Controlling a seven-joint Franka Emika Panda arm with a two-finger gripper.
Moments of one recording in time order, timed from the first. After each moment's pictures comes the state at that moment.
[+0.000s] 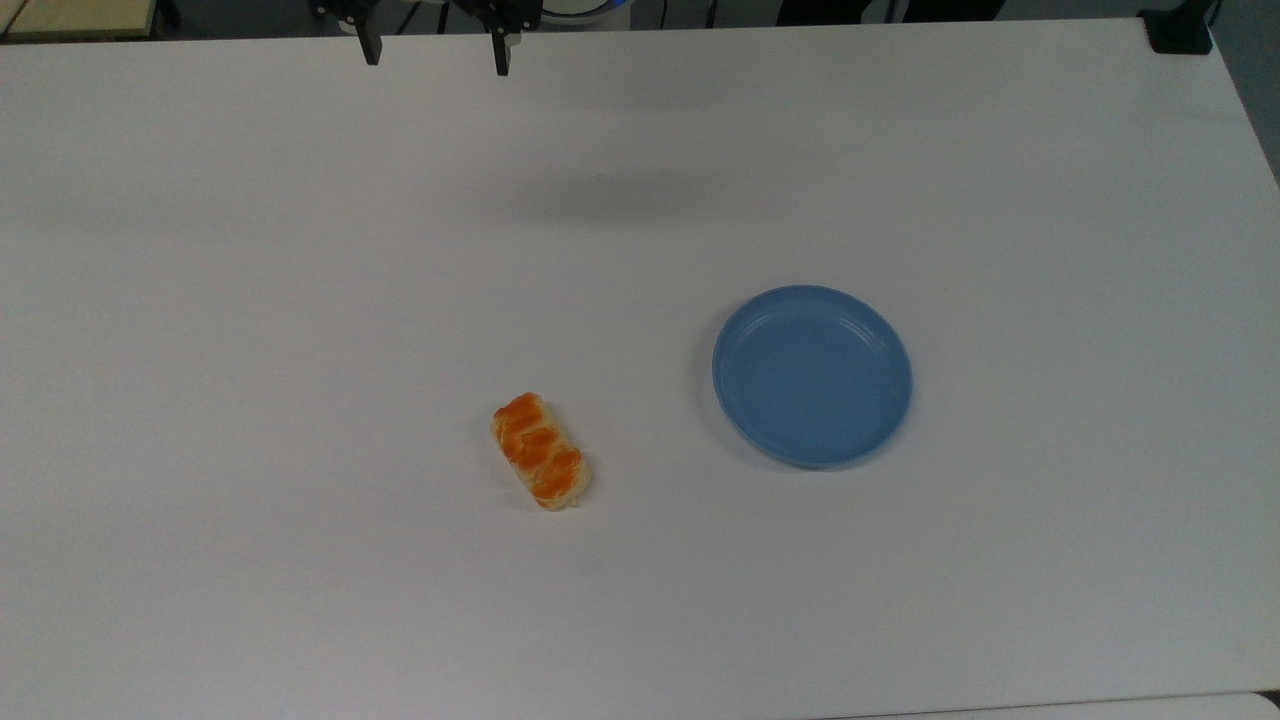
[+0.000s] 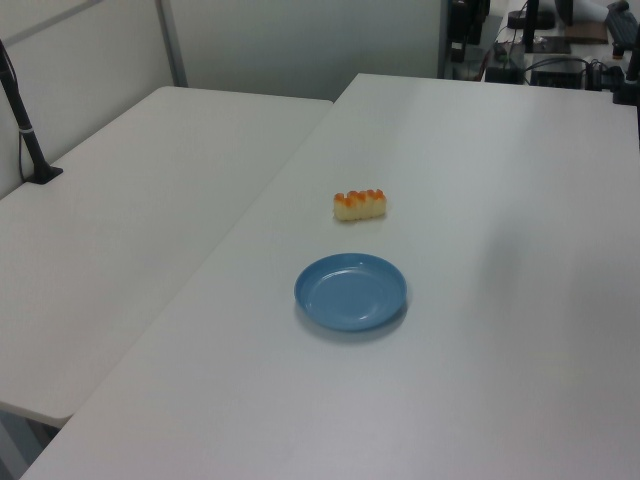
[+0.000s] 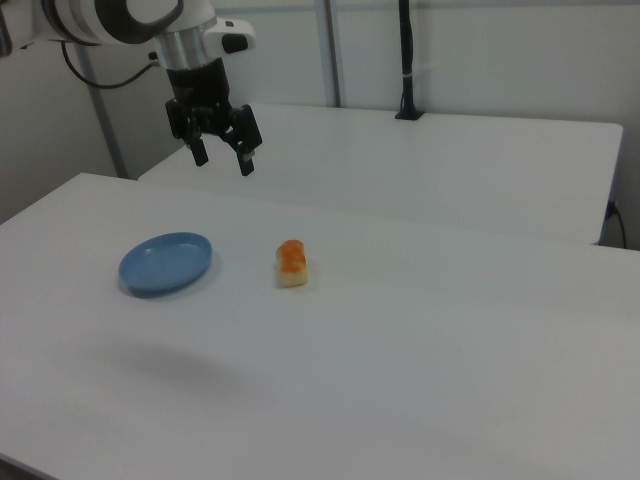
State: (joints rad) arm 0.05 0.09 -0.13 -1.47 -0.01 1.62 -0.01
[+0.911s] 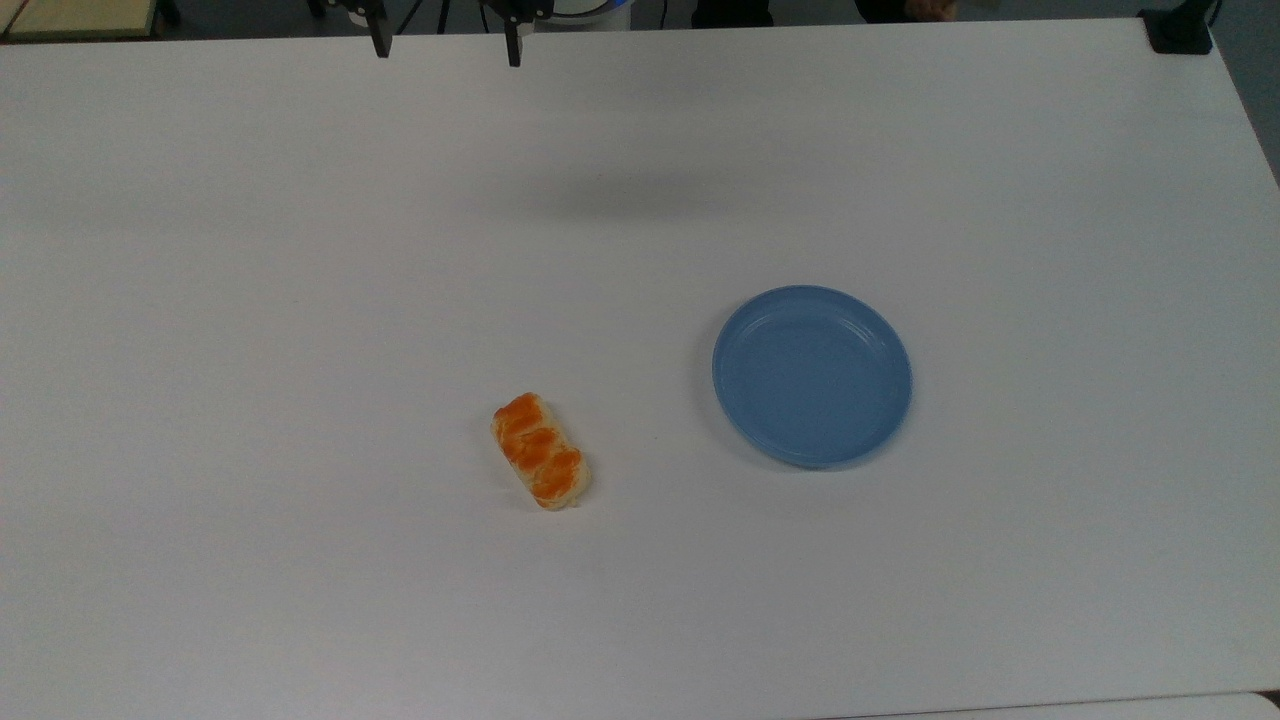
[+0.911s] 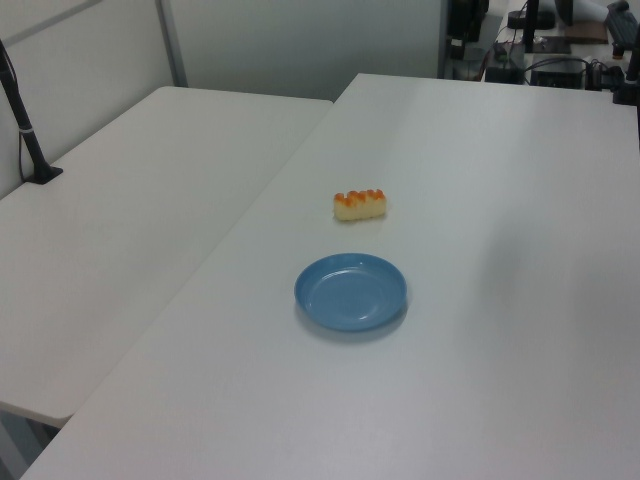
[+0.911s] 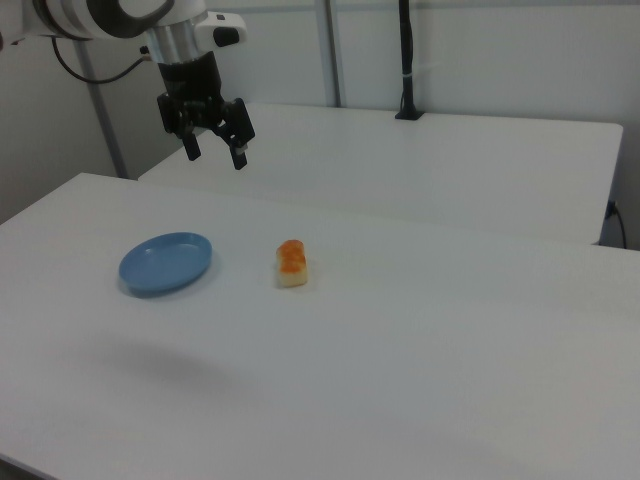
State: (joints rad) arm 0.04 0.08 -0.11 -1.46 -0.01 1.62 -0.01
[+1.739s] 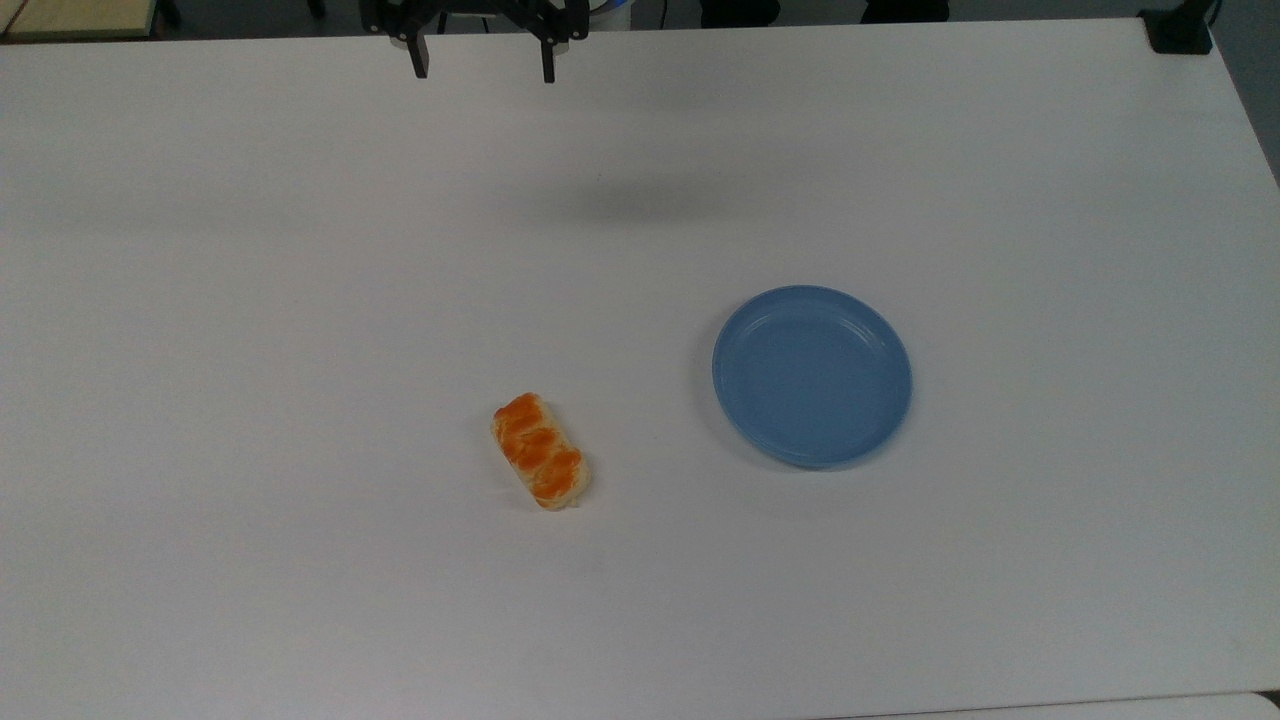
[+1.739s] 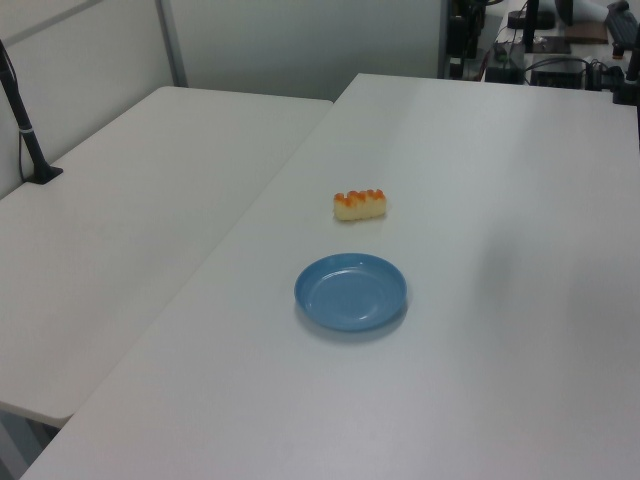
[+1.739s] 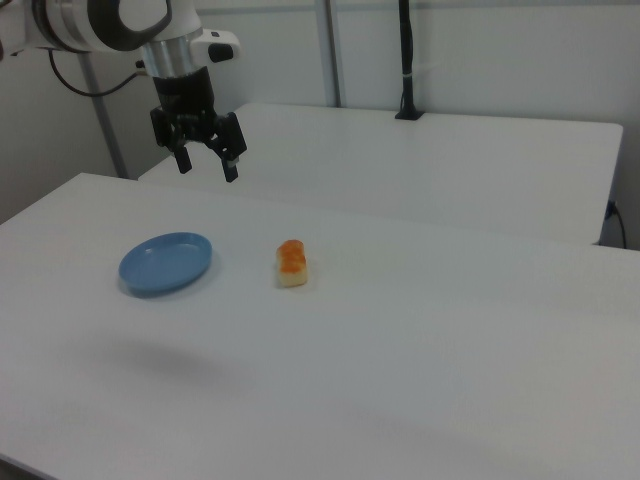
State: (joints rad) arm 0.04 0.09 -0.07 -1.49 -0.01 1.61 -0.01
